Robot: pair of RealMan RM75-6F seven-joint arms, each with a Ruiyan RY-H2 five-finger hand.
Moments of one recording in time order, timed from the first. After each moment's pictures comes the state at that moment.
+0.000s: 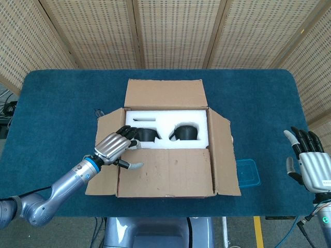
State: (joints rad) left arm -0.91 -1.14 -0.14 -1.92 1.00 0.78 0.30; right arm 0.19 -0.87 0.12 -1.87 -1.41 1.39 -0.08
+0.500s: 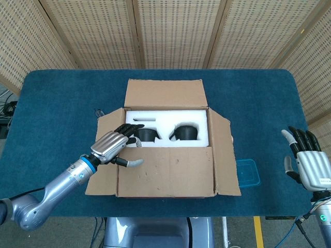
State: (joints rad) left arm -0.87 -1.06 -0.20 -2.00 1.06 0.77 0.07; right arm 0.20 -0.89 0.13 -1.85 -1.40 1.36 -0.08
